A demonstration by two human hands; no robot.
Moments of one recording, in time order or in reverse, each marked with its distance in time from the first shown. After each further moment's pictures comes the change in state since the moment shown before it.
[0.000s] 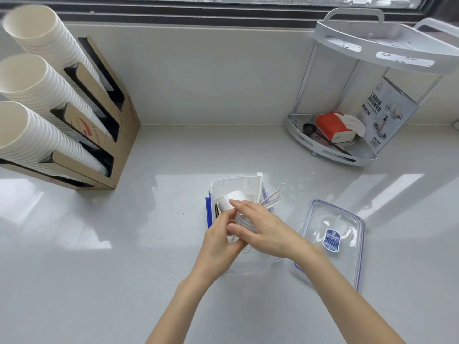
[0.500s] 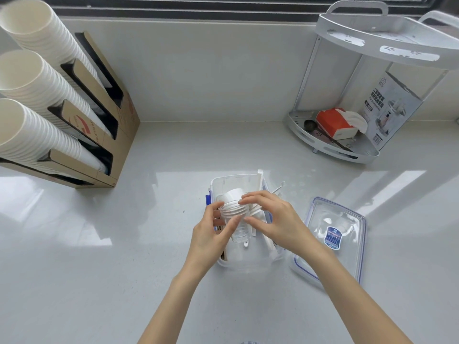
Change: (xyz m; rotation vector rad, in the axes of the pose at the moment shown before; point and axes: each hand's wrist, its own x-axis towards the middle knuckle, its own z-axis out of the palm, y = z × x) left_hand 0.007 -0.005 -0.010 -0.050 0.140 -0.175; right_hand -0.003 0.018 -0.007 0.116 0.281 -0.103
